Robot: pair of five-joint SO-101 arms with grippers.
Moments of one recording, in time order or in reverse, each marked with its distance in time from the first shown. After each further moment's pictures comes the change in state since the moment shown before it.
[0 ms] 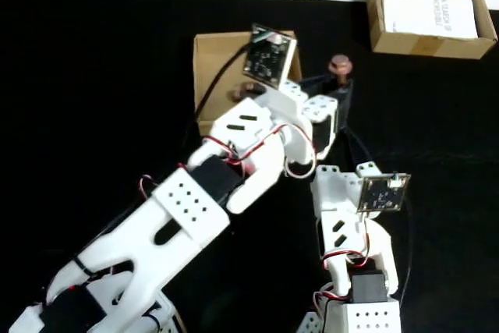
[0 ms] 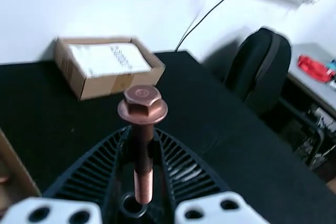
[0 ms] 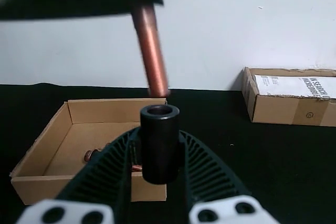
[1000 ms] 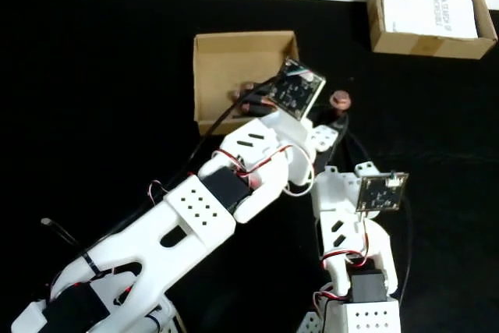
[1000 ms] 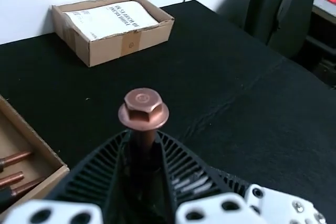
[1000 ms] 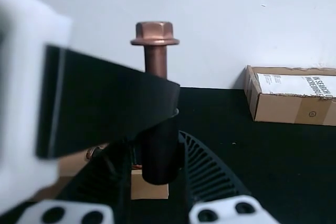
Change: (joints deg) left arm 1.7 1.4 8.4 -0.4 -9.4; right arm -0.2 0.0 0.0 0.0 0.0
